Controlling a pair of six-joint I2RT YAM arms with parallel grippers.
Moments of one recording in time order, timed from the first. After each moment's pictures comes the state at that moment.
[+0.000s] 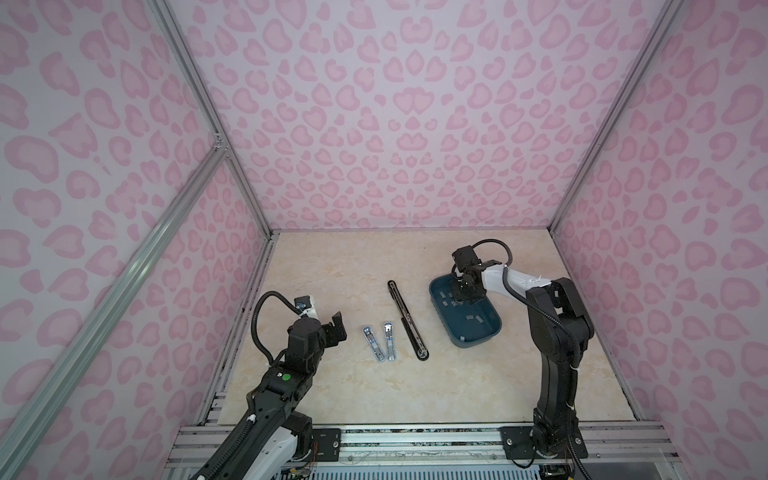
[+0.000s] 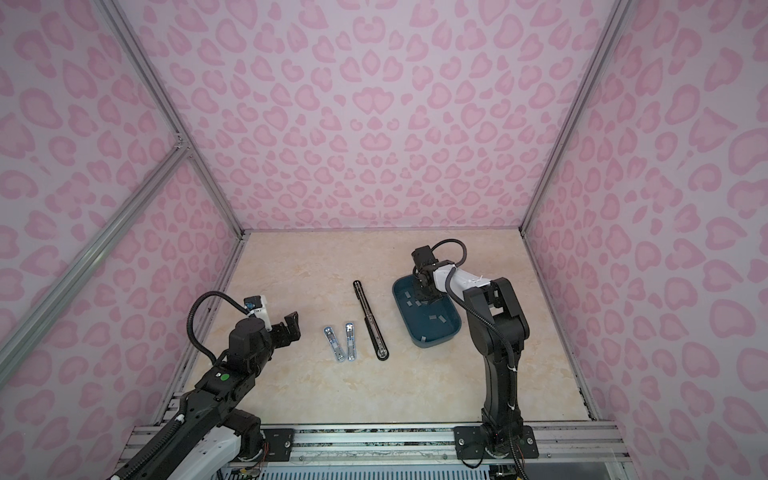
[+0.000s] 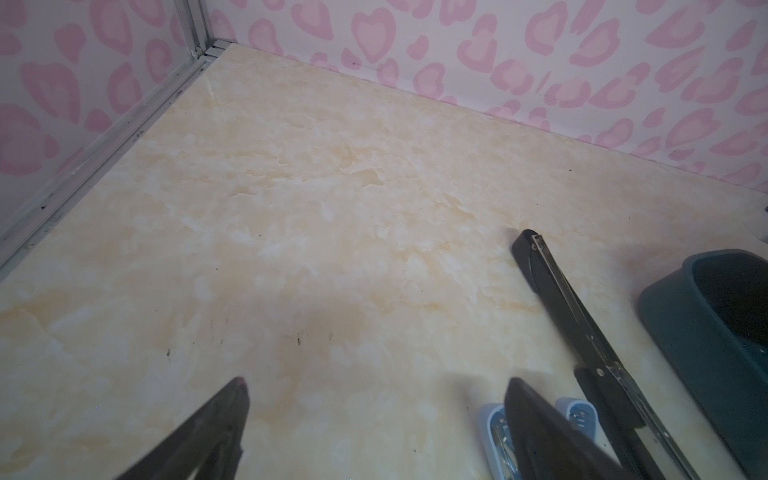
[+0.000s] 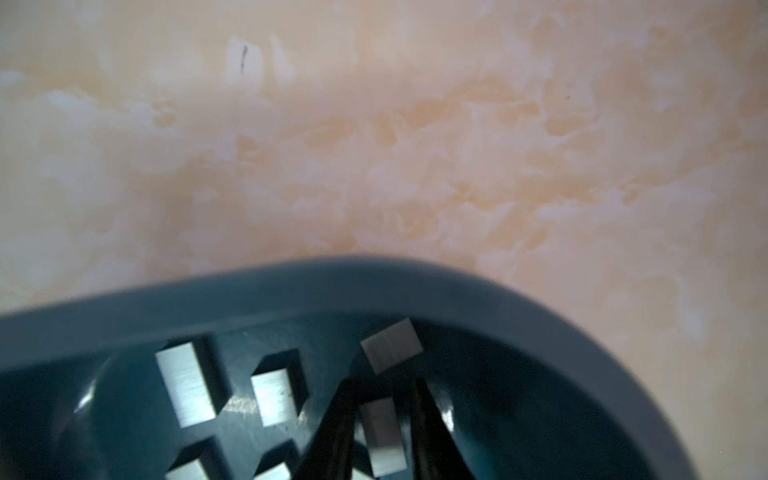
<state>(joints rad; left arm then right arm) -0.33 0.71 0.37 -0.17 -0.28 -0.40 0.36 2.03 1.39 -0.57 0.14 0.20</state>
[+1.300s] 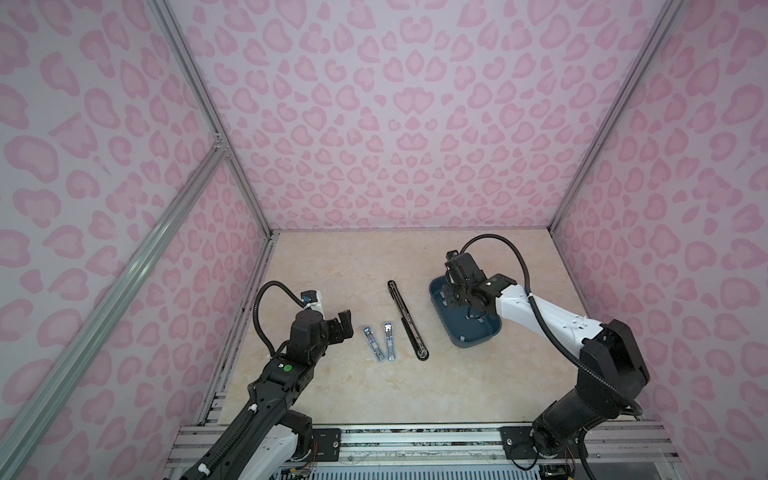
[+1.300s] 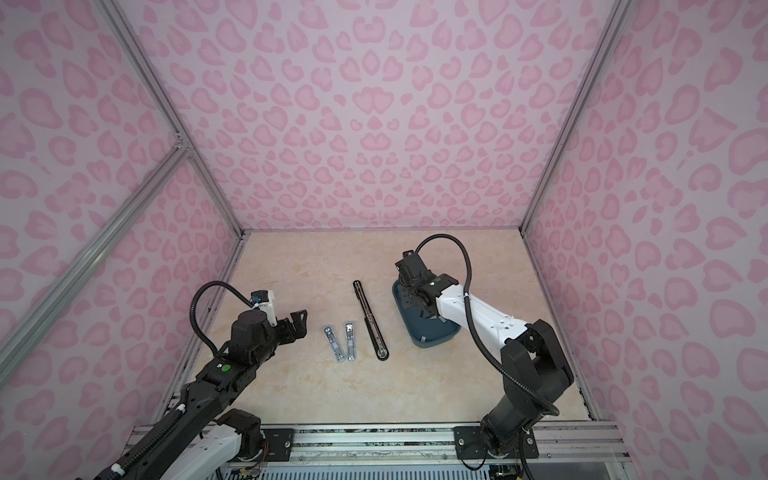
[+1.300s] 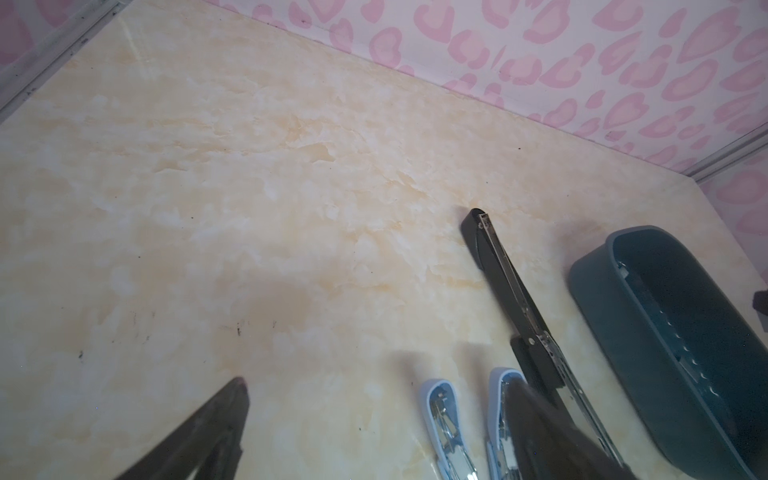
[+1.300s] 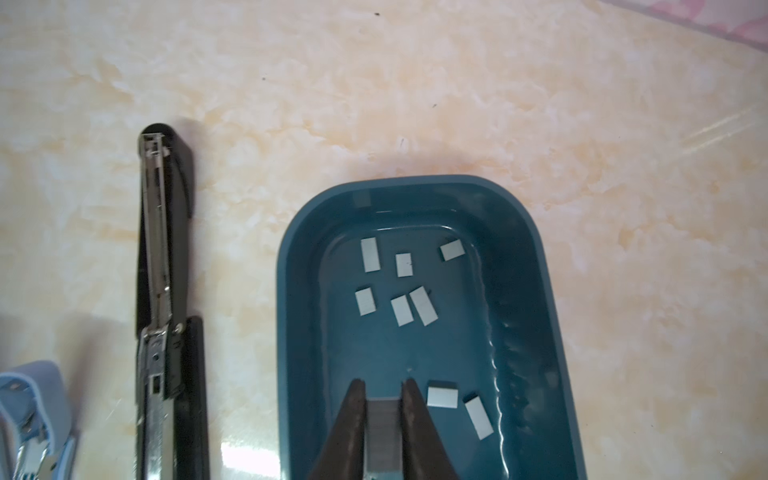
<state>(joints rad) -0.33 0.76 0.44 -0.21 -0.13 -0.47 0.62 1.57 1.18 -0.56 0.29 0.27</state>
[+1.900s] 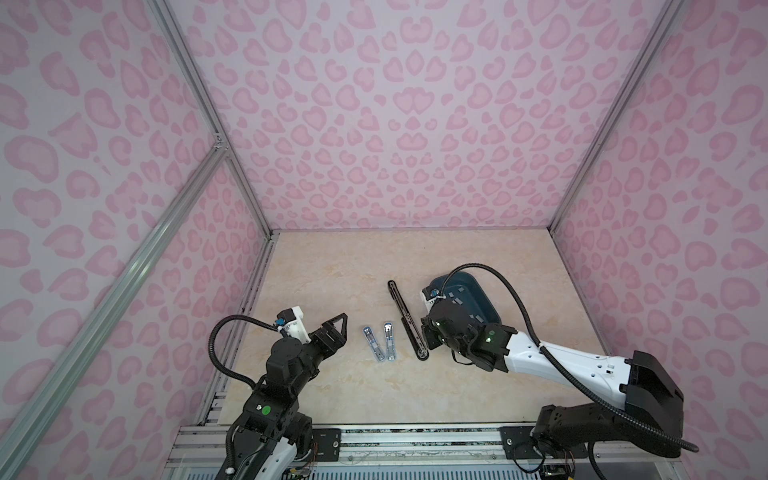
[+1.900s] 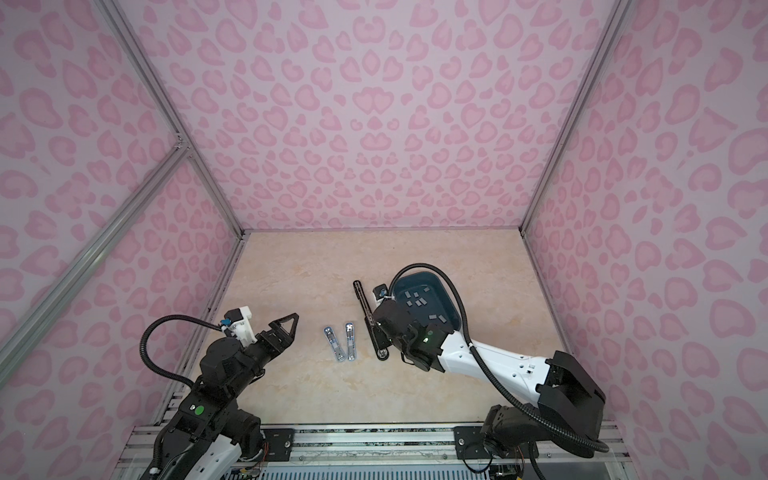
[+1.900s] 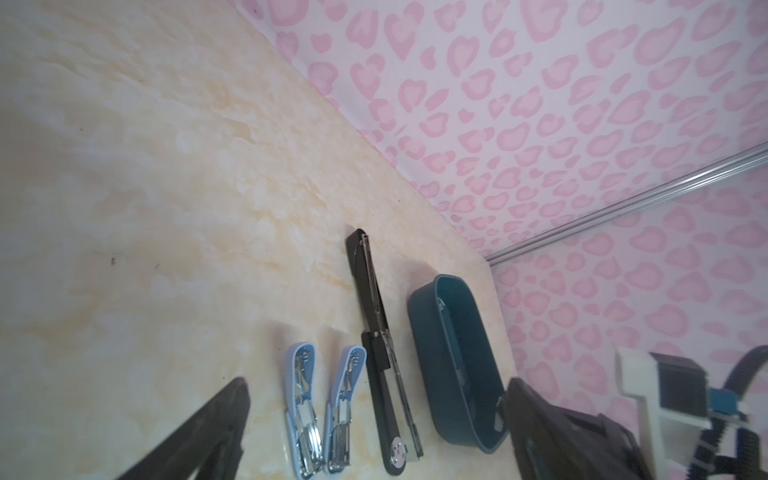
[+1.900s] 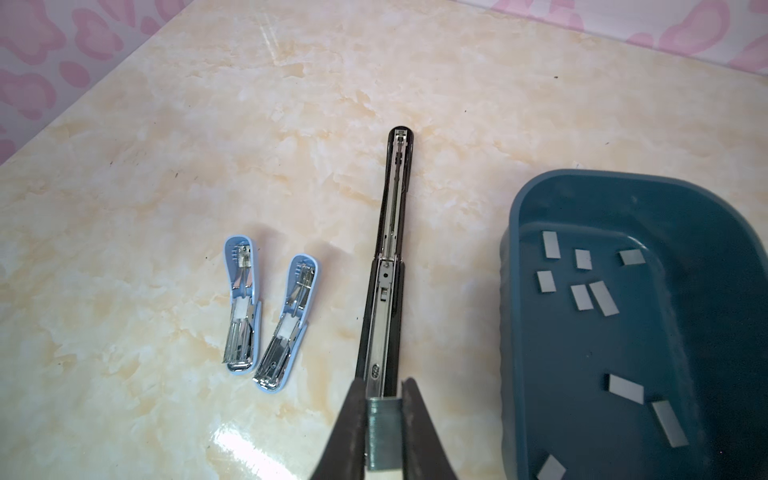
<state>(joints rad) -0.33 0.35 0.36 -0.27 0.04 -0.90 0.97 1.36 0.88 -0.26 0.33 0.38</state>
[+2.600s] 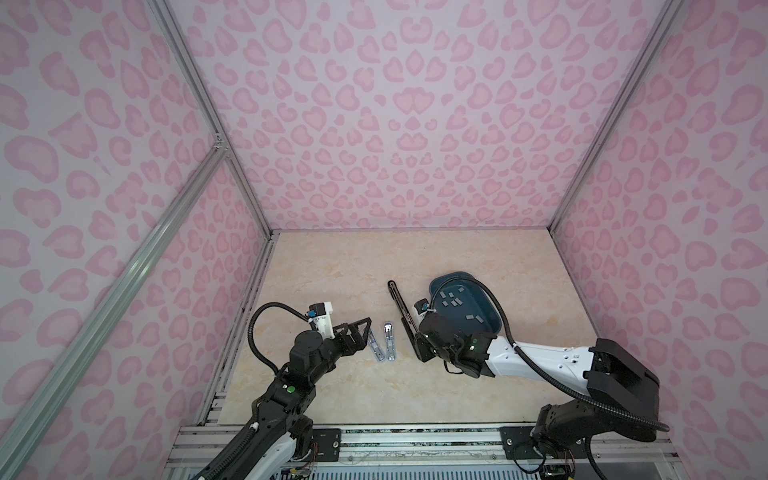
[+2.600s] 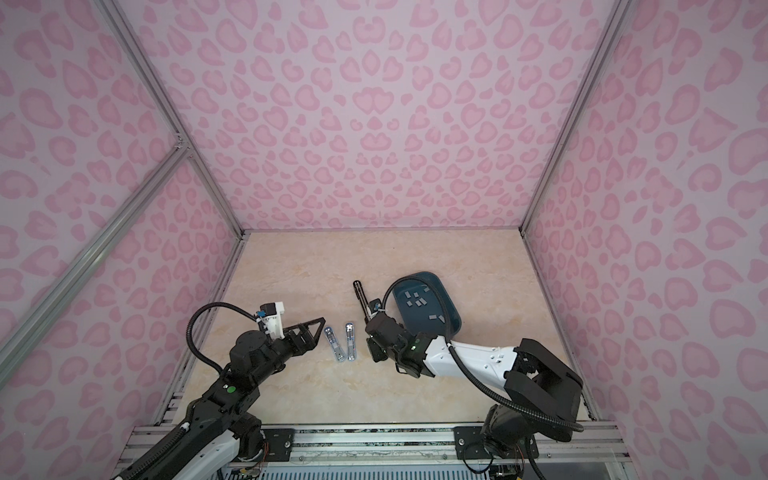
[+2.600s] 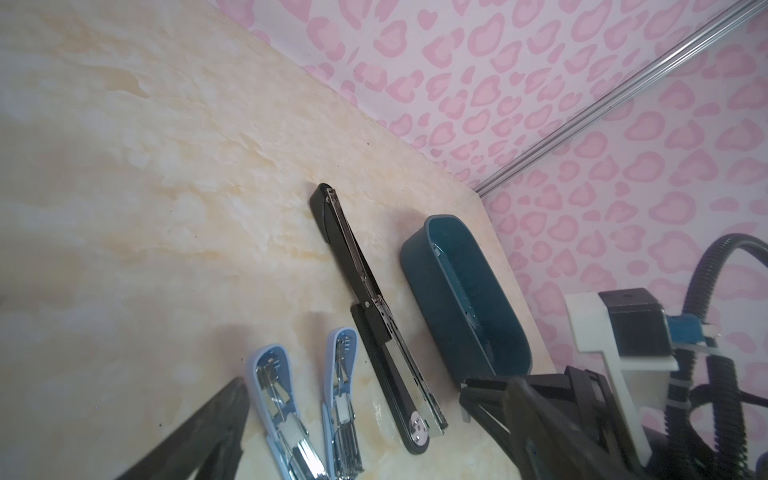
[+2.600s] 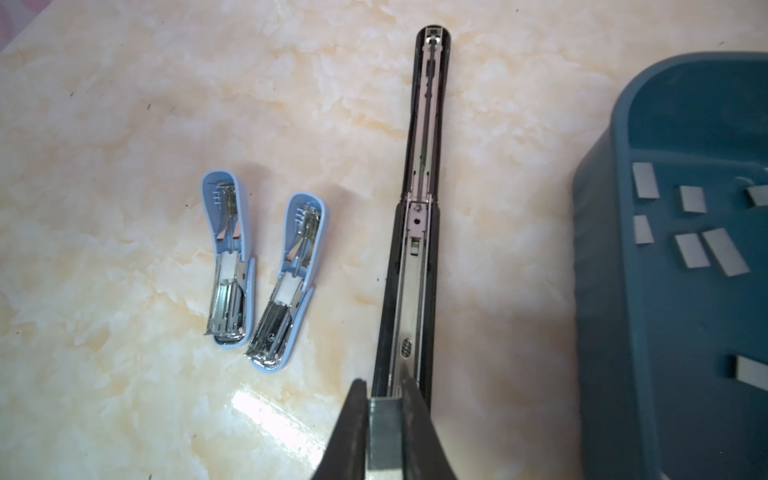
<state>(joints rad) -0.43 0.66 0.24 0.14 0.15 -0.73 0.99 1.48 0.82 -0.16 0.28 0.44</state>
